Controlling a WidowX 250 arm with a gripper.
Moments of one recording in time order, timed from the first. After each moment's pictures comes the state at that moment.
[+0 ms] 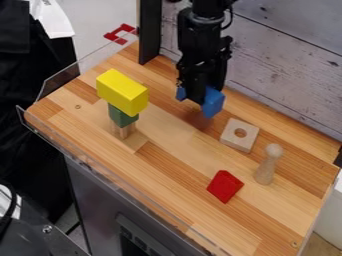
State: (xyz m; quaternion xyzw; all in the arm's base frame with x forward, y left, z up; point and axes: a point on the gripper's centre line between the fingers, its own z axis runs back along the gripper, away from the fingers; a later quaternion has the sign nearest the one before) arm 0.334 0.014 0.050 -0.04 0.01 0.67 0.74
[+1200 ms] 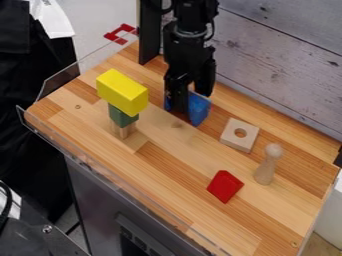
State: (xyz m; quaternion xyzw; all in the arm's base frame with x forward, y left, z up) arm 0.337 0.031 0.031 -0.05 0.01 0.69 0.73
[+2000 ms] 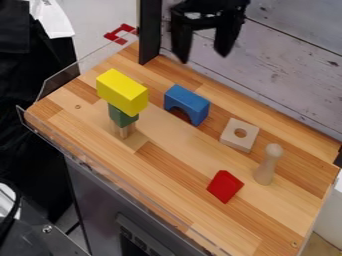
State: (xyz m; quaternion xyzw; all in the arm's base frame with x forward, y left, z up) arm 0.313 0.012 0.124 0.03 -0.01 0.50 0.86
